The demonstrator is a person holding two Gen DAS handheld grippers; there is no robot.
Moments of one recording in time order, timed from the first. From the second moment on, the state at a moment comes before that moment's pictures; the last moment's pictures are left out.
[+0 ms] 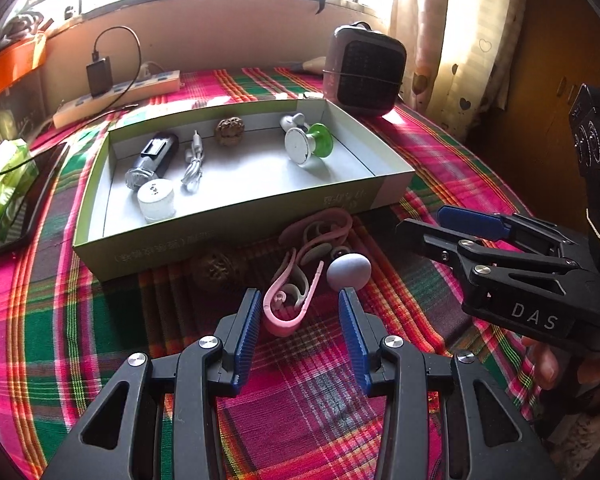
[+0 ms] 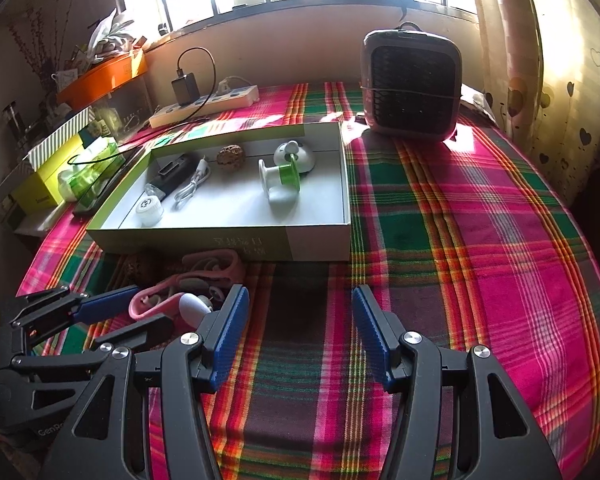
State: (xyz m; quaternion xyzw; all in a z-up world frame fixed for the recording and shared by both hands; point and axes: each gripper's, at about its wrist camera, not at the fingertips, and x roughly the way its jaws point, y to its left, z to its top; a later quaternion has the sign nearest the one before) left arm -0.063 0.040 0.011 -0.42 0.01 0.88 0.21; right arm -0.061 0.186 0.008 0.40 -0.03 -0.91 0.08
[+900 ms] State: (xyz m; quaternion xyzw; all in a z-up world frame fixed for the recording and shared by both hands) left arm -0.070 0.035 0.008 -0.42 0.01 0.89 0.18; right arm -0.061 0.176 0.003 0.41 -0.03 -0.91 0.09
